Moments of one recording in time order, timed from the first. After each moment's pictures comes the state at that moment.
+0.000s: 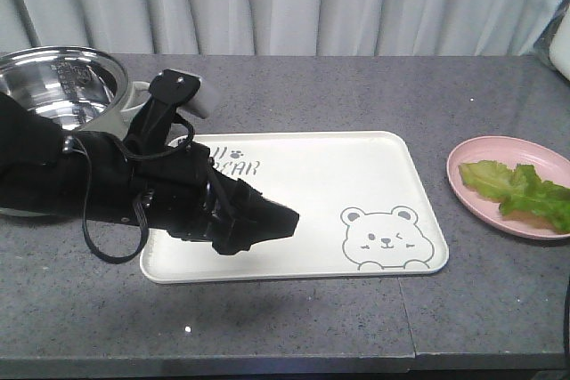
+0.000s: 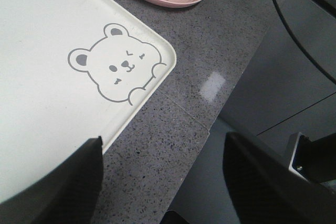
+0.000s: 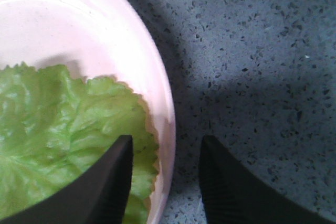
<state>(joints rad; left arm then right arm) -0.50 1.40 -1.06 -0.99 0.74 0.79 -0.50 1.90 -1.42 0.36 0.91 -0.42</state>
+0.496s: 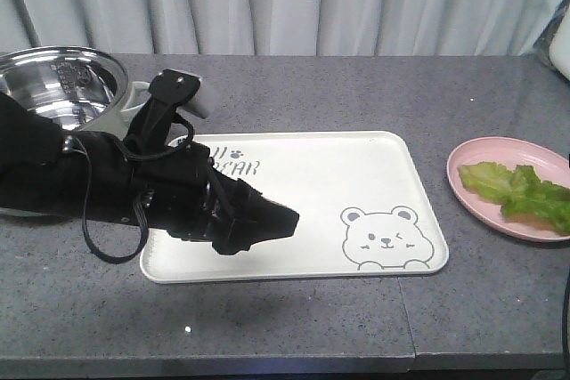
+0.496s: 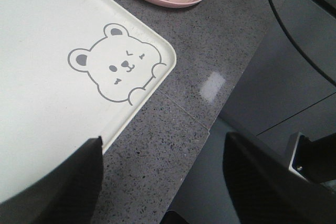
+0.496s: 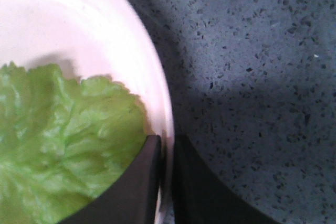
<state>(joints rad) -0.50 1.40 -1.06 -0.99 0.74 0.79 -0.50 1.92 -1.42 0.37 0.91 -0.43</state>
